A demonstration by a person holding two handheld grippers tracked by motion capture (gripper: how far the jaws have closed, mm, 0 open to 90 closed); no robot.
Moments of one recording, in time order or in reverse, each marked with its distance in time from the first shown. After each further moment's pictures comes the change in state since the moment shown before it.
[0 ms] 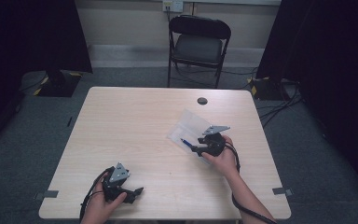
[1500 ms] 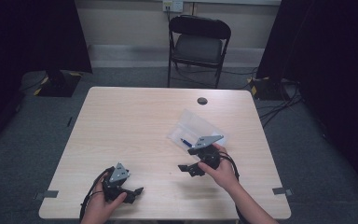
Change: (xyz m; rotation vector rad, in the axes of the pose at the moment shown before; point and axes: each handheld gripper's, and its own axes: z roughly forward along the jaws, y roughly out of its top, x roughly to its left) left arm 0.000 0.000 0.000 -0.004 -0.002 -0.001; right arm 0.065 0.007 -0.030 0.014 0.231 -0.108
